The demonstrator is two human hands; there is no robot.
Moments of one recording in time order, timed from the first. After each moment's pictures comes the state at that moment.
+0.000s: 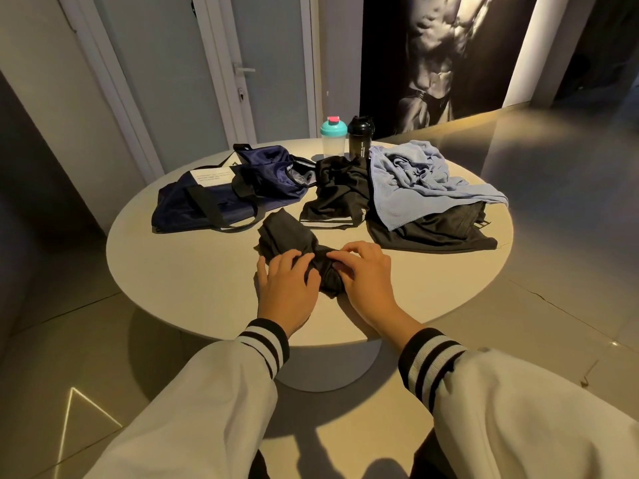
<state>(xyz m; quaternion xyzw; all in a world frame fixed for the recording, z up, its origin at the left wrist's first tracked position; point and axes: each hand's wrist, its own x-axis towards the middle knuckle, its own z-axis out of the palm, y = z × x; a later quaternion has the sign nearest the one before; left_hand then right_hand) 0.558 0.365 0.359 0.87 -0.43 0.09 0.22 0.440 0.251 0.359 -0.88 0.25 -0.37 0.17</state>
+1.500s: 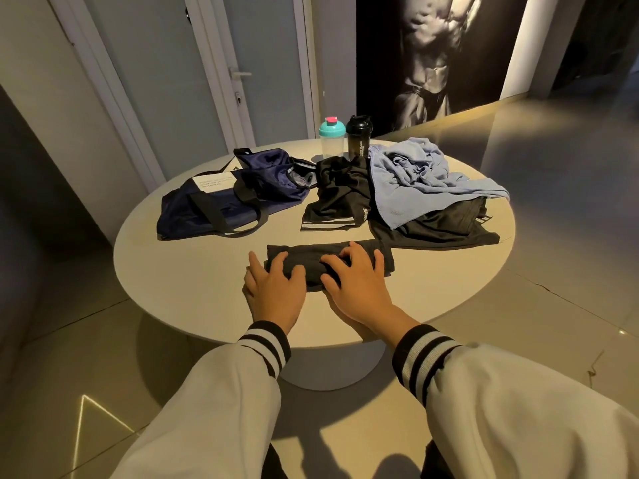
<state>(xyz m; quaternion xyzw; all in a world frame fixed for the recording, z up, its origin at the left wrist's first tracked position) 0.565 0.379 0.364 0.90 -0.27 -0.02 0.35 0.450 0.267 0.356 -0.92 0.28 -0.26 0.11</state>
